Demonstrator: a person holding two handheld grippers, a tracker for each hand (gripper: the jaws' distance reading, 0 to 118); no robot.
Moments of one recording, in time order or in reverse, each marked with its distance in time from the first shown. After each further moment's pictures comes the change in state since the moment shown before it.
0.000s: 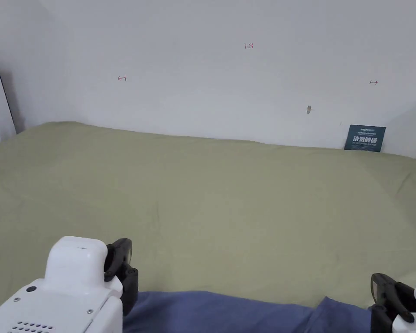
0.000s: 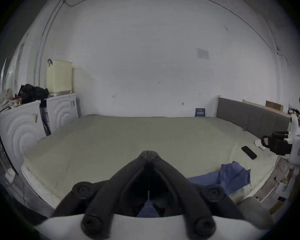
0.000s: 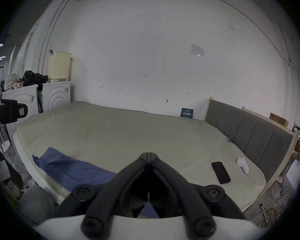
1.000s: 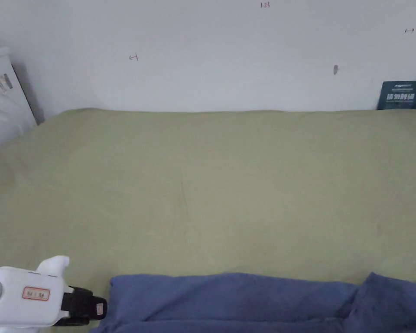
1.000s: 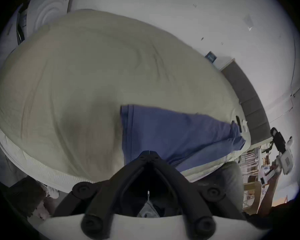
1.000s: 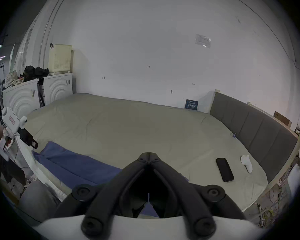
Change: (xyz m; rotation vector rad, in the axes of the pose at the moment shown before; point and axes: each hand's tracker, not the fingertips) left arm -0.181 -0.076 -0.140 -0.866 -0.257 0.327; right arm 0.001 -0.003 -0.032 -0.103 0.046 0.025
